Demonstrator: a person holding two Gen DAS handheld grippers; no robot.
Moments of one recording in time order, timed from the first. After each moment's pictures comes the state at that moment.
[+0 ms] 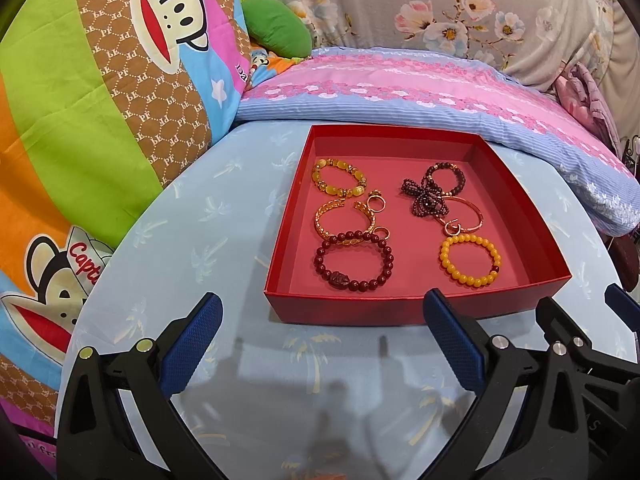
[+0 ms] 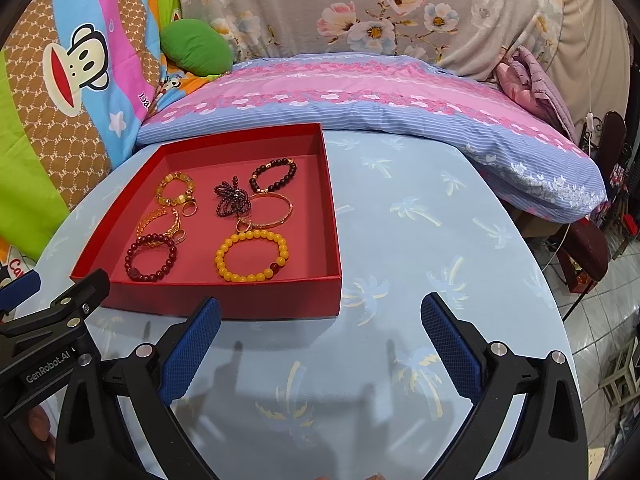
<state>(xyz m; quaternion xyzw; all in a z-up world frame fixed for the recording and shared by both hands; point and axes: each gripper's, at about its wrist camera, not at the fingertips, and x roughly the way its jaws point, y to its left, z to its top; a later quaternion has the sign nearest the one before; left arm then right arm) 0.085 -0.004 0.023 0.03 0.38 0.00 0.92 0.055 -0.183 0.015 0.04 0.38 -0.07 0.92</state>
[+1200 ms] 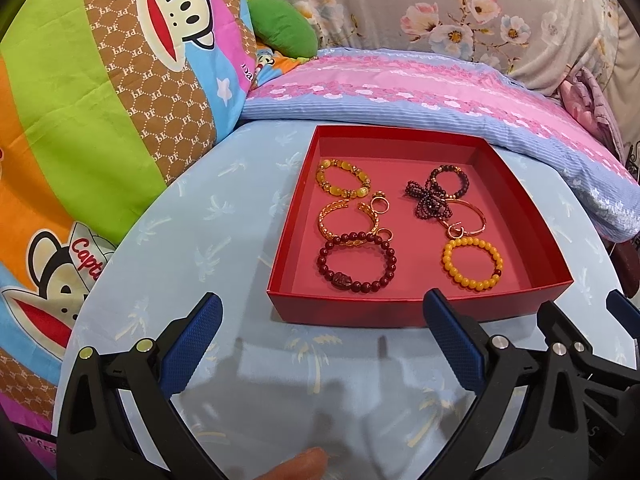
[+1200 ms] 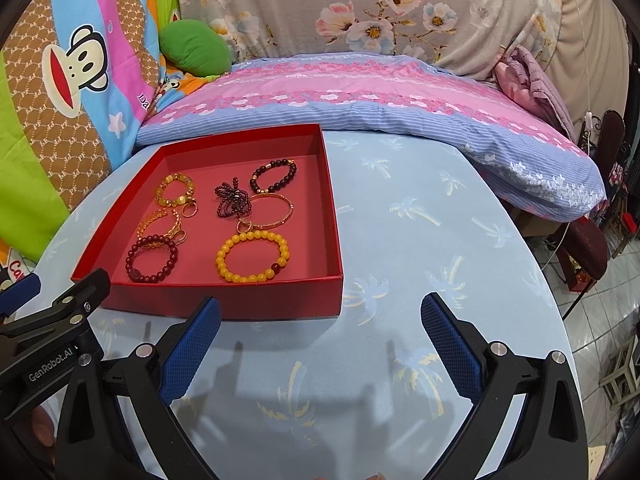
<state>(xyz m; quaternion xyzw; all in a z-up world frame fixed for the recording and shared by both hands) 0.085 -0.004 0.023 0.02 0.38 0.01 0.93 0.053 -0.185 0.017 0.04 0.38 -0.07 0.92</state>
